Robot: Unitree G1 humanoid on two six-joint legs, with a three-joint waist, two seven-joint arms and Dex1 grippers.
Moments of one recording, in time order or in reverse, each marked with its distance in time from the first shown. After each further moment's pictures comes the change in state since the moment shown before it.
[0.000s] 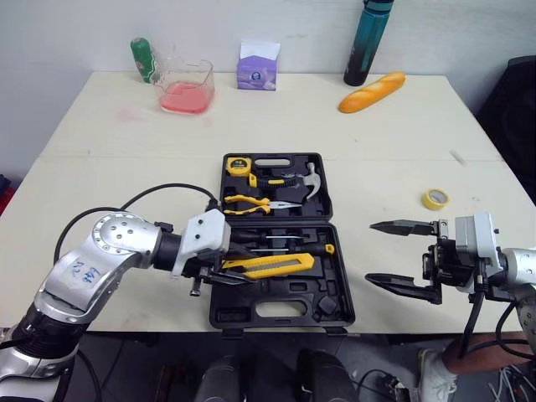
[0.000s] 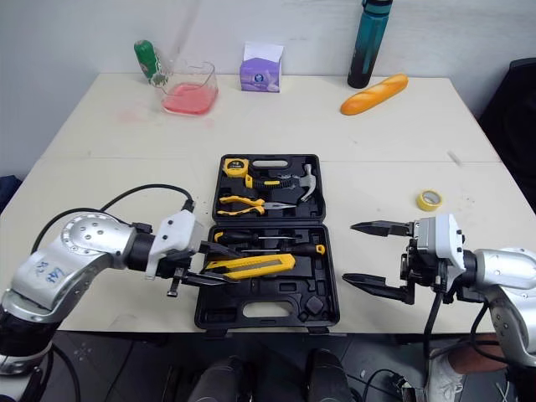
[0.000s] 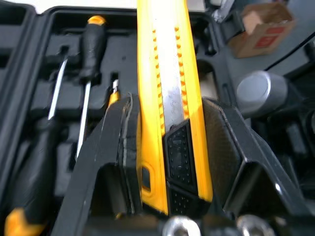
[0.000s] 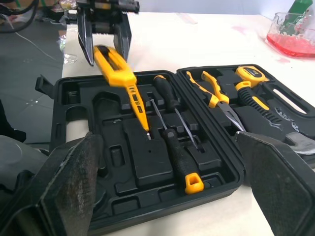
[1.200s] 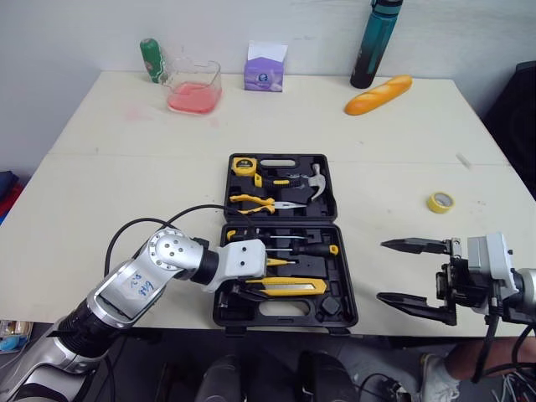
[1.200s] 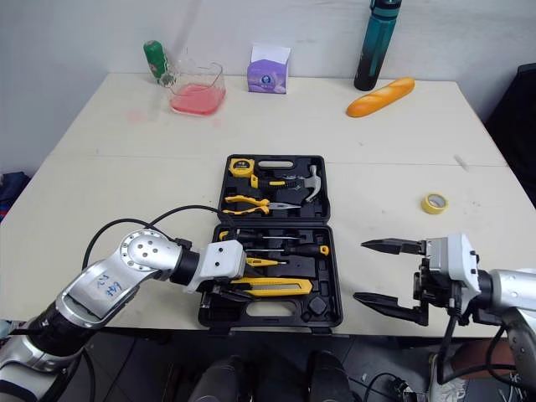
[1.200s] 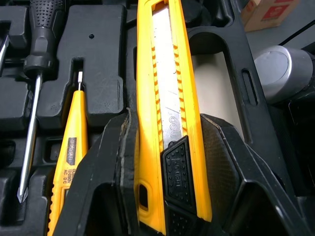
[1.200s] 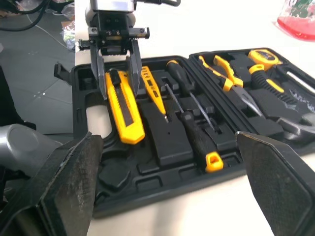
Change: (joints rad) left arm -0.039 -0.070 -0.243 0.012 0.230 -0.038 0.052; right arm 0.148 -0.007 -0.113 -0.037 -0.001 -0.010 0.045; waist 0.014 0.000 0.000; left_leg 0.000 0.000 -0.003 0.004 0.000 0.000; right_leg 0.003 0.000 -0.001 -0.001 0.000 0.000
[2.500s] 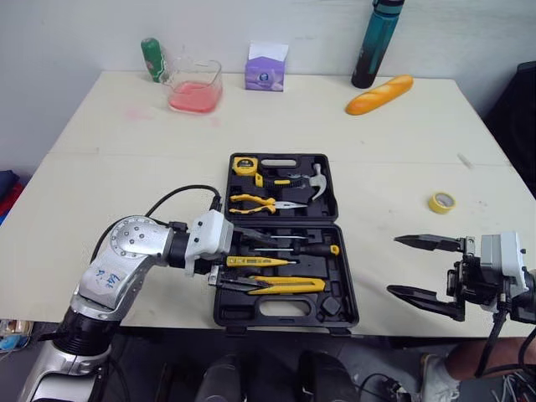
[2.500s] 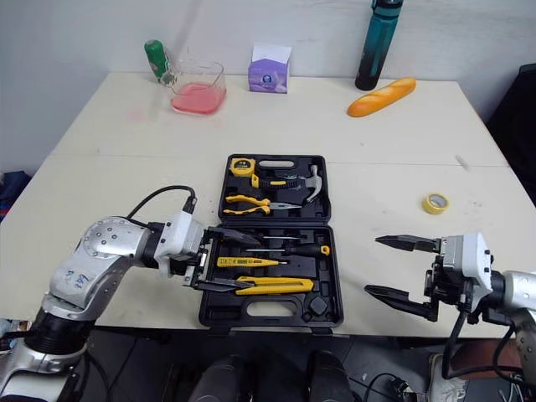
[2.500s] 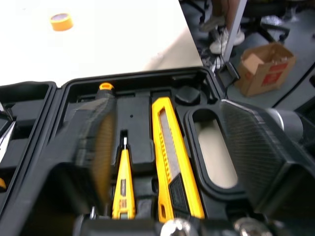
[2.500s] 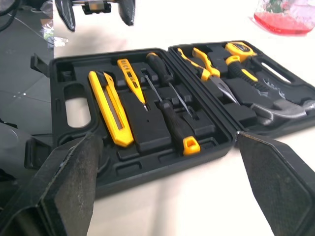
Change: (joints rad) left arm 0.095 -0.118 0.307 0.120 -0.225 -0.315 -0.169; right arm 0.000 0.015 -0.015 0.085 -0.022 -0.078 0.004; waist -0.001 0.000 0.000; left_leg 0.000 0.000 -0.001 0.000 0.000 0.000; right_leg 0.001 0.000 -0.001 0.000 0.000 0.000
